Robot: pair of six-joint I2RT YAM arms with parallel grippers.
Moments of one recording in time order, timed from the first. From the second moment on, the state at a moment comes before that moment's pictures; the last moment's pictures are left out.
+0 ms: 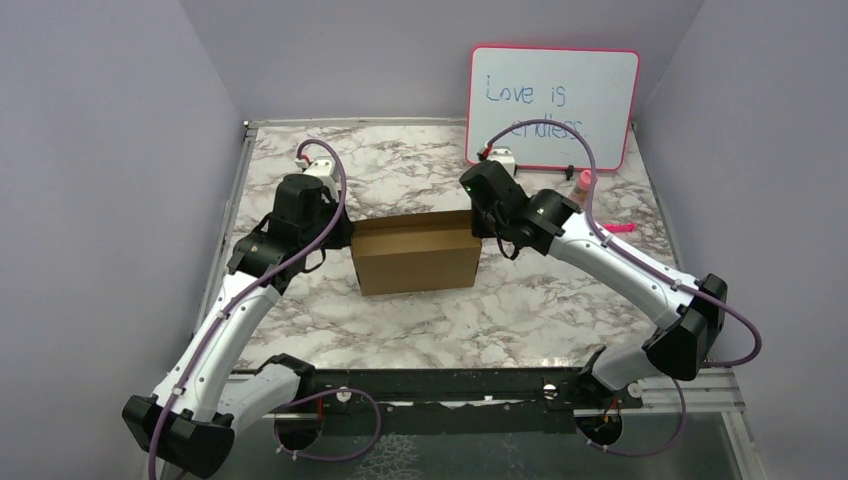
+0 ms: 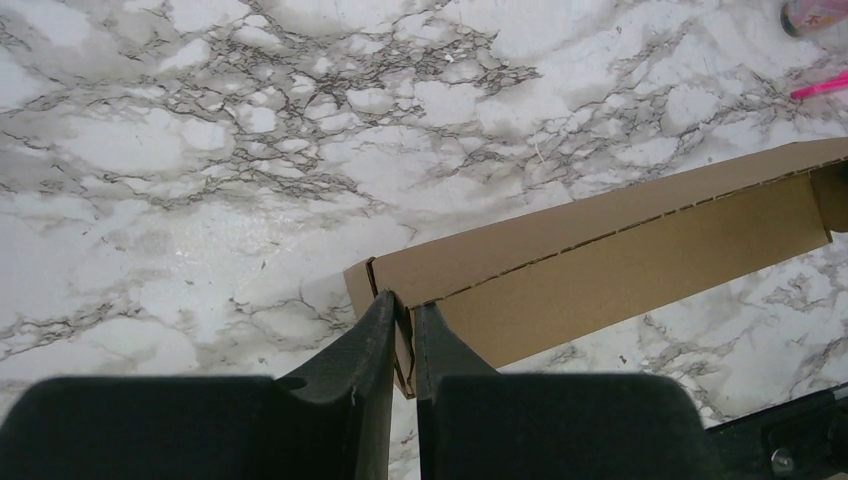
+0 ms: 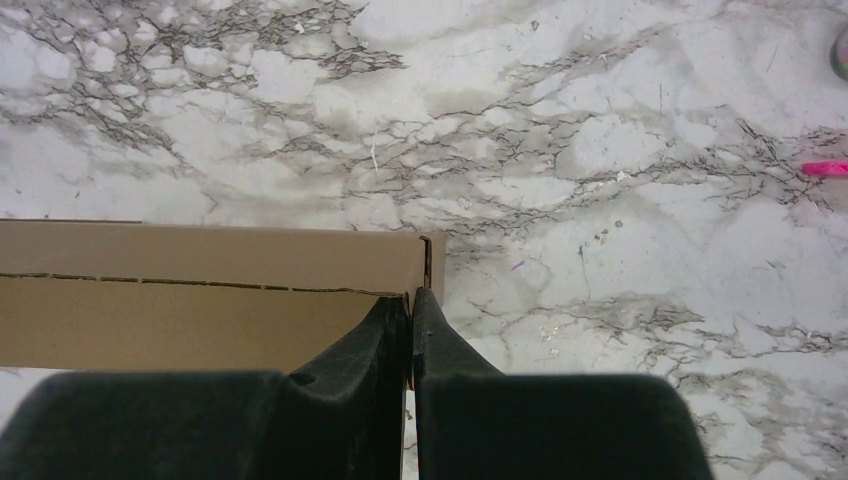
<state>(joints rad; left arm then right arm) -0.38 0.99 1.08 -0.71 0.03 -0.31 0.84 1.48 1.45 -0.82 0.44 0.58</state>
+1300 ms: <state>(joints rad) -0.54 0.79 0.77 -0.43 -0.25 -0.56 0.84 1.28 1.06 -0.35 0.46 0.59</state>
